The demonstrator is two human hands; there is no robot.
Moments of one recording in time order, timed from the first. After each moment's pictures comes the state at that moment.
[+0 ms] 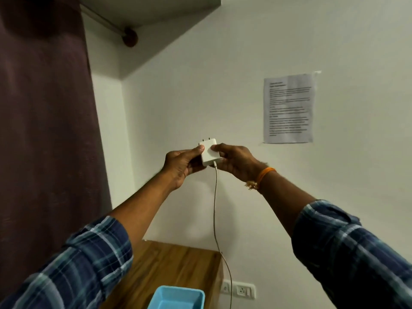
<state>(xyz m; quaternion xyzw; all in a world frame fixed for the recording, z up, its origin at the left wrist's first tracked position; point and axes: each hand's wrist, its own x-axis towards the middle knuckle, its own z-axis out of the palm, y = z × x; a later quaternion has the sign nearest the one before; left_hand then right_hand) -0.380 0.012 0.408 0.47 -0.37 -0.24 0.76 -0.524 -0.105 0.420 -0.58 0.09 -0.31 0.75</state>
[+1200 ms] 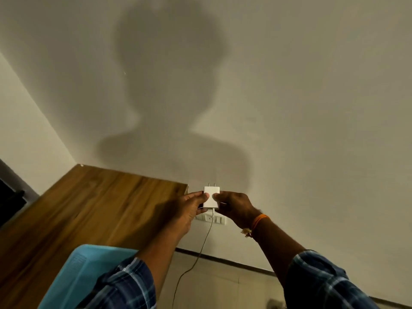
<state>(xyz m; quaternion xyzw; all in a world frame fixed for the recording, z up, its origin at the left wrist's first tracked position) -0.340 -0.272 -0.067 0.64 -0.10 -0.41 0.64 -0.467 -0.368 -0.045 -0.43 0.42 -0.20 0.78</state>
